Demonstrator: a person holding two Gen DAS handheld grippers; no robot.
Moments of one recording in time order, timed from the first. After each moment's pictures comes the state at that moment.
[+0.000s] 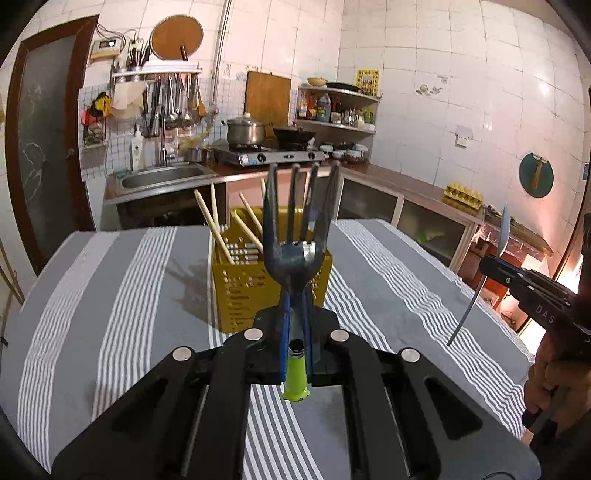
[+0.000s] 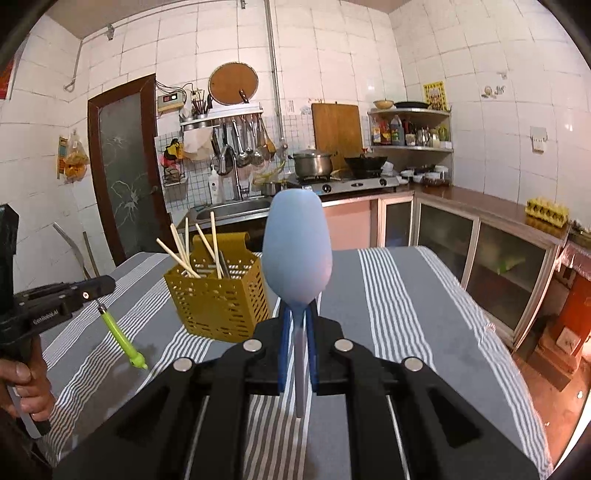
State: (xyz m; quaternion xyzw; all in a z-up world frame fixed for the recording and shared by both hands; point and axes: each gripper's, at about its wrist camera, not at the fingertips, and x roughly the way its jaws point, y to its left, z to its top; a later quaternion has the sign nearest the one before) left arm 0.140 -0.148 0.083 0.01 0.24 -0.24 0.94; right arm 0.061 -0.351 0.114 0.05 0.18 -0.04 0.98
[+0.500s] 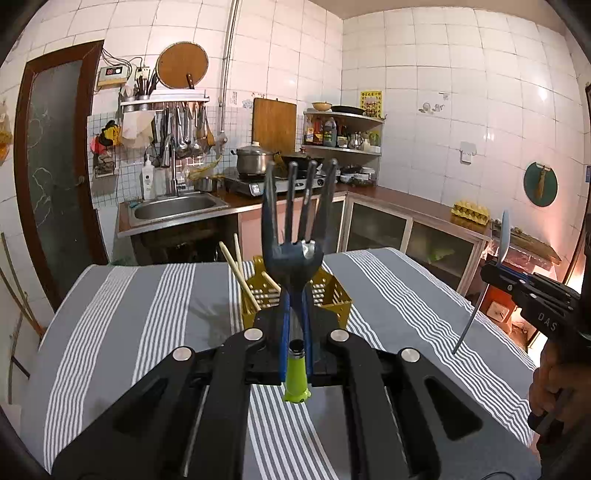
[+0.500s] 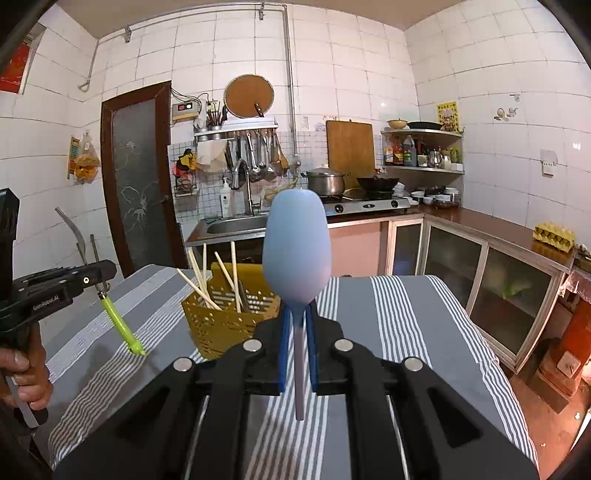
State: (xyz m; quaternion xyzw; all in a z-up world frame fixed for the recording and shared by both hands) left arm 0.149 -0.129 0.123 0.02 0.19 -0.23 0.95; right arm 0.074 -0.325 0.150 0.03 0.15 -0.03 0.99
